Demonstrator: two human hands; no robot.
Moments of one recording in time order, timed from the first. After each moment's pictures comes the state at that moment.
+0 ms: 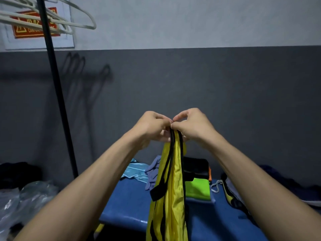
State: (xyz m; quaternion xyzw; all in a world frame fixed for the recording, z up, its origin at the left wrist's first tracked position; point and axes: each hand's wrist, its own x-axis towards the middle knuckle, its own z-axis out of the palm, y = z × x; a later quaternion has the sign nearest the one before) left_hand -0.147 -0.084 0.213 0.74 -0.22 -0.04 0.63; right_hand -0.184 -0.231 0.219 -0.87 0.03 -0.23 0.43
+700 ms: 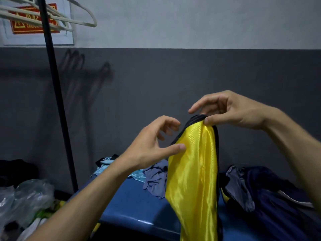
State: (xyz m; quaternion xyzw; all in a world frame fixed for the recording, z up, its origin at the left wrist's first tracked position) left_hand -0.177 -0.057 0.173 0.74 -0.46 0.16 0.46; right_hand -0.241 -0.315 0.282 -0.88 -0.29 -0.05 0.37
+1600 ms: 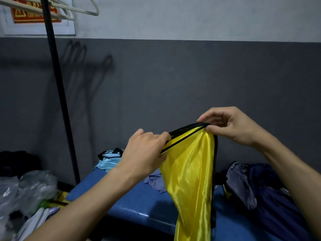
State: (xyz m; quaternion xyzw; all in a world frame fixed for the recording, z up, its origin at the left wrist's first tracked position) left_hand -0.171 -0.055 0.136 0.84 -0.35 0.41 0.05; right_hand -0.216 -0.329 0.216 -0.86 -0.27 -0.17 0.39
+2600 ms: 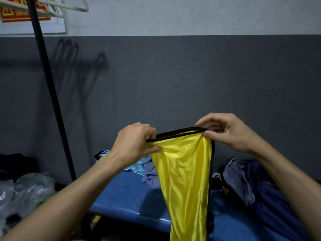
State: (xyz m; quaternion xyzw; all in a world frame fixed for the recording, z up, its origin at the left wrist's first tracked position) left_hand -0.133 -0.048 0.148 0.87 -0.35 0.32 0.14; right_hand -0.212 -0.346 0.186 -0.86 -0.25 -0.20 0.39
